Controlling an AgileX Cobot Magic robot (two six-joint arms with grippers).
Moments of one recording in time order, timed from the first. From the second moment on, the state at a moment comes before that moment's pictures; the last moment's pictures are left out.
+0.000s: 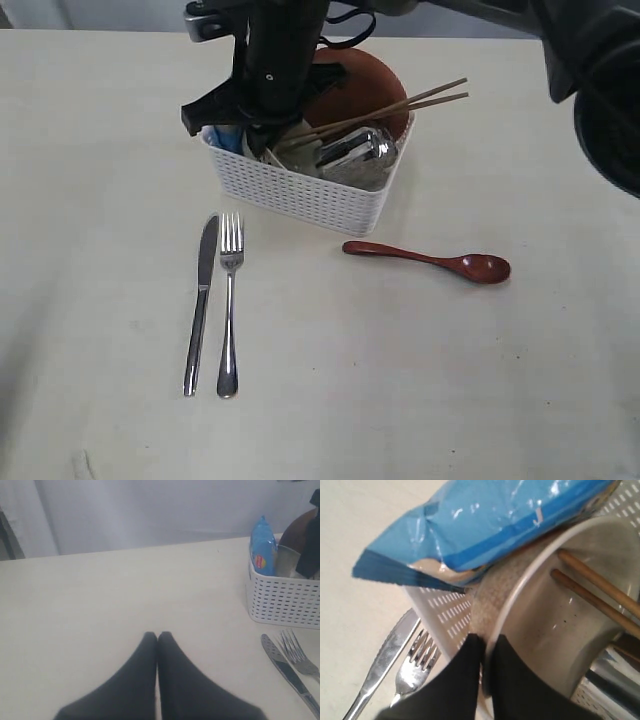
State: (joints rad) left arm -0.14 0.00 0.00 0.02 0.32 0.02; right arm 0.73 2.20 -1.90 0.07 1.05 0.09
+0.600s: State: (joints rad) left arm -0.14 0.00 0.00 0.02 0.32 0.02; right arm 0.73 2.18 -1.90 0.07 1.07 0.05
